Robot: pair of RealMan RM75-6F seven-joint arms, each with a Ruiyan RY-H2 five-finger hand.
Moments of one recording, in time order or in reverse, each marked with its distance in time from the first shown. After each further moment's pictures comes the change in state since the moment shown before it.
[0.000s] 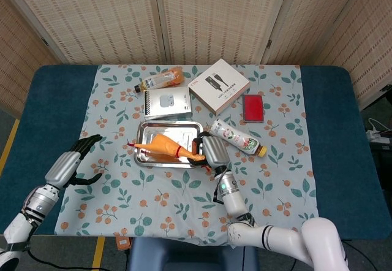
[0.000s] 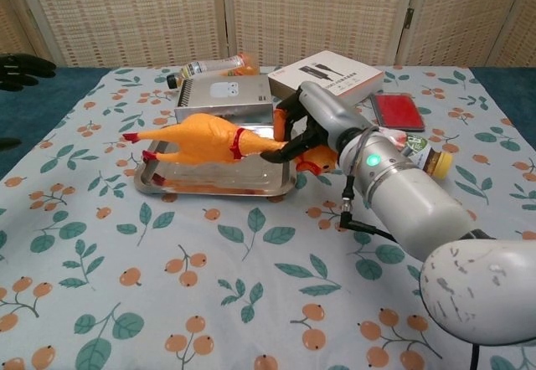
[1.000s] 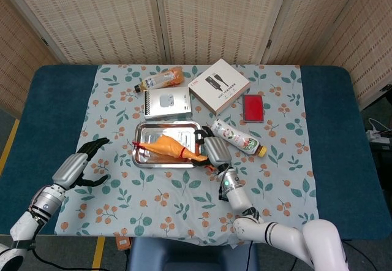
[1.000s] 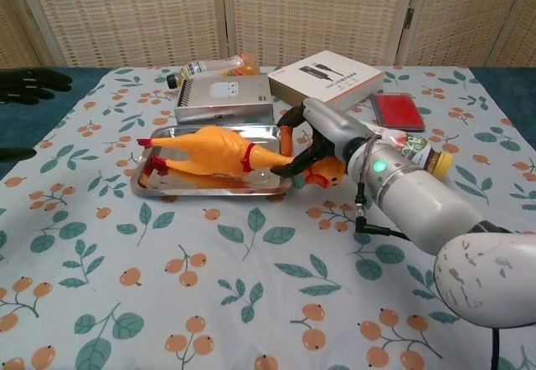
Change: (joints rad) left arm -0.019 0.006 -0.010 -0.041 -0.021 -0.070 0.008; right arm -0.025 0.022 0.021 0.078 -0.071 -0.155 0.017
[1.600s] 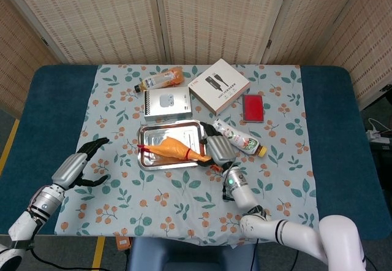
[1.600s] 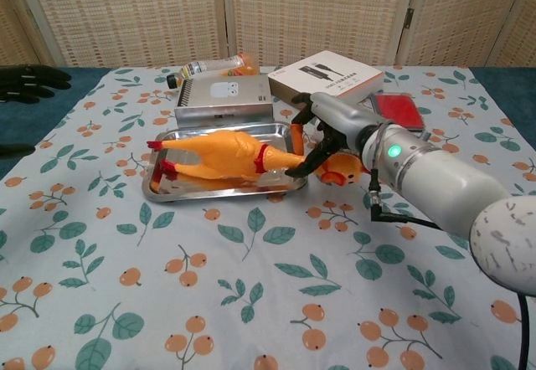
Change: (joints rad) left arm -0.001 0.011 -0.001 -0.002 0.015 -0.003 -0.041; right arm -0.017 0.130 0.008 -0.200 0.107 -0.041 -0.226
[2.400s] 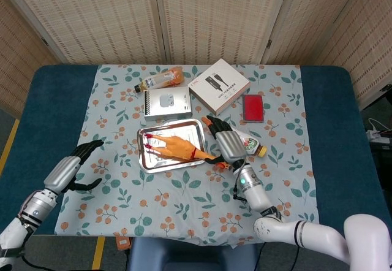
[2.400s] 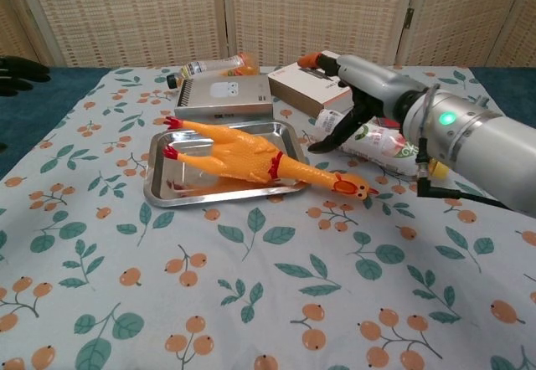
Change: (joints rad) left arm 0.057 0.043 0.041 -0.003 0.083 0.108 -0.001; right arm -0.076 0.206 -0.036 -0.271 -0.066 0.085 -0.001
